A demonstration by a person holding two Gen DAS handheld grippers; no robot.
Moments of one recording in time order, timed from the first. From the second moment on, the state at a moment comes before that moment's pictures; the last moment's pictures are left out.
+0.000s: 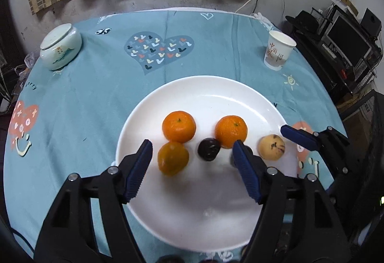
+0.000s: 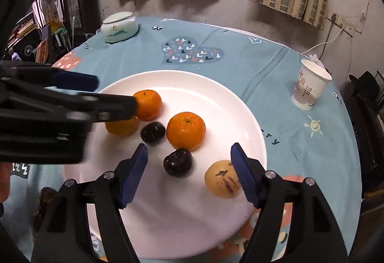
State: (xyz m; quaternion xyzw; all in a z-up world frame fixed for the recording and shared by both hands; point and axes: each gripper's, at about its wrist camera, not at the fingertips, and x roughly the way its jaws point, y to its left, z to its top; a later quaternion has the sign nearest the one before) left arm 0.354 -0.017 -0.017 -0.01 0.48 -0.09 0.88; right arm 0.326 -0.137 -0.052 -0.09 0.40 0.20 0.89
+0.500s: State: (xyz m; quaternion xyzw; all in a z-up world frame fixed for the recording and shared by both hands) left arm 0.128 0.024 -0.017 0.00 0.40 -0.07 0.91; right arm 0.131 -0.173 -0.029 -0.09 0.40 0.21 0.89
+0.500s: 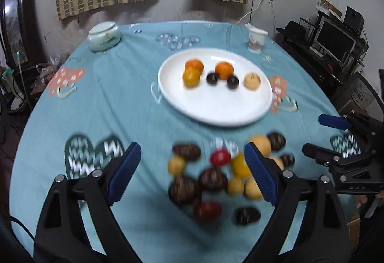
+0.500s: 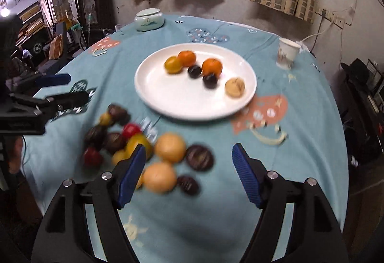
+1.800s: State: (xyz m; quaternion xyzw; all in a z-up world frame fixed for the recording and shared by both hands) left arm 0.067 0.046 -0.079 -0.03 0.44 -0.06 0.89; right arm 0.111 -0.126 -0.074 -0.01 0.47 0.23 0.85
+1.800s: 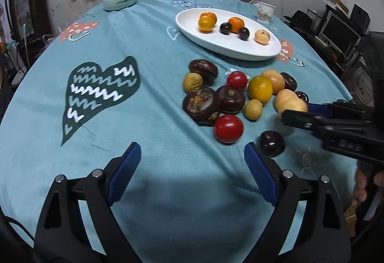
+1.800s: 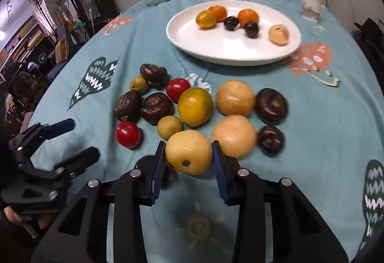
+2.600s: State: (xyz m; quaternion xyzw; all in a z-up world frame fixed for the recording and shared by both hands) left arm 0.101 -0.005 -0.093 0.05 0.46 -0.11 0.88; right arm 0.084 -0.207 -0.096 0.10 0.50 0.21 0.83
